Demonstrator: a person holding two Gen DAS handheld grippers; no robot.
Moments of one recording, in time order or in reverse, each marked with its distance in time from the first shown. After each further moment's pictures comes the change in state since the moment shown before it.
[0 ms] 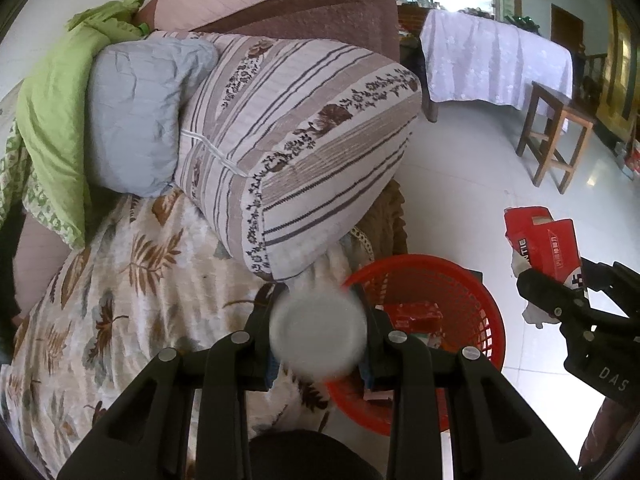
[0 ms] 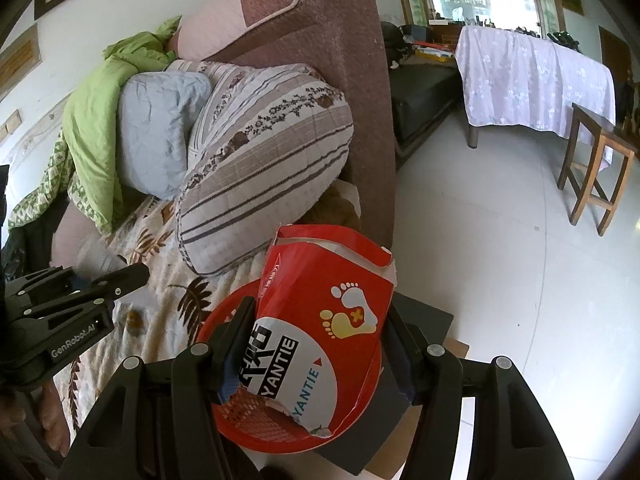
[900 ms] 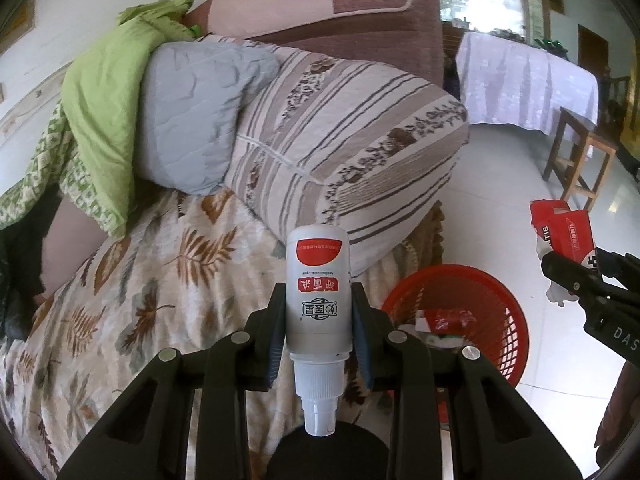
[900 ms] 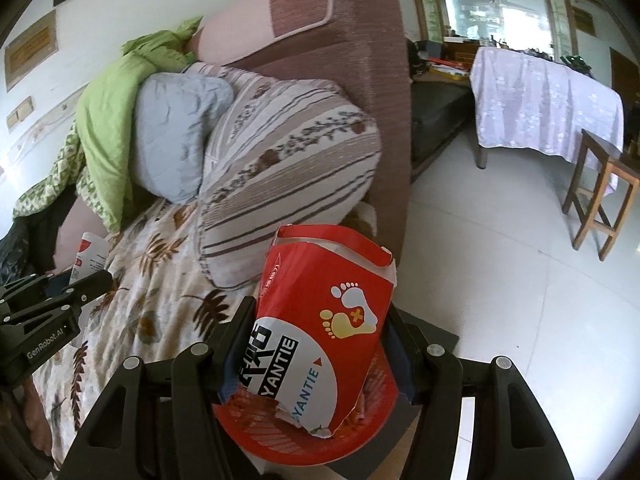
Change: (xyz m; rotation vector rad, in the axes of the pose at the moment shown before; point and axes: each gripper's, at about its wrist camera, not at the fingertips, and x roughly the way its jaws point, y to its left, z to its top) left arm -0.037 0.045 -0.009 -0.075 -0.057 0.089; right arm -0.013 0.024 0.013 -0.055 -0.041 -0.004
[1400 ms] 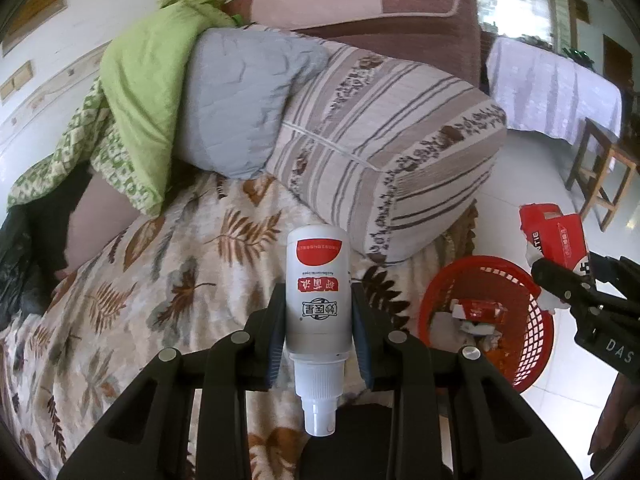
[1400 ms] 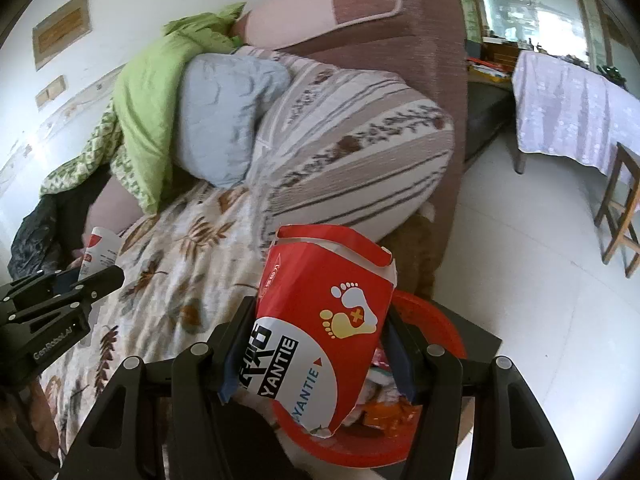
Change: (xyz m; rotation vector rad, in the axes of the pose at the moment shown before) left arm -0.016 0.044 -0.020 -0.059 0.014 0.081; right arm 0.014 0.055 -0.003 -0.065 0.027 0.109
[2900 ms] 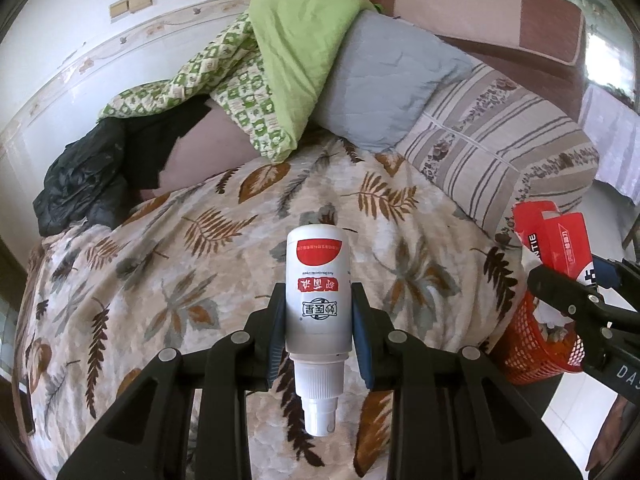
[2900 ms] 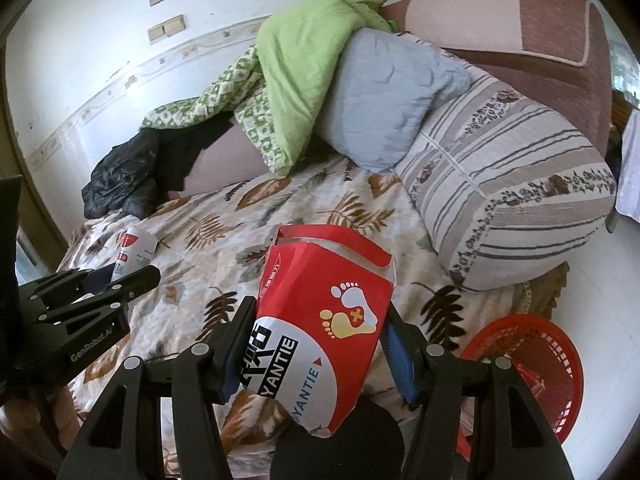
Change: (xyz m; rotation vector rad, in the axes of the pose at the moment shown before) left arm -0.059 0.140 -0.077 -0.261 0.024 0.228; right arm 0.005 0.169 -0.015 -0.264 0.044 0.305
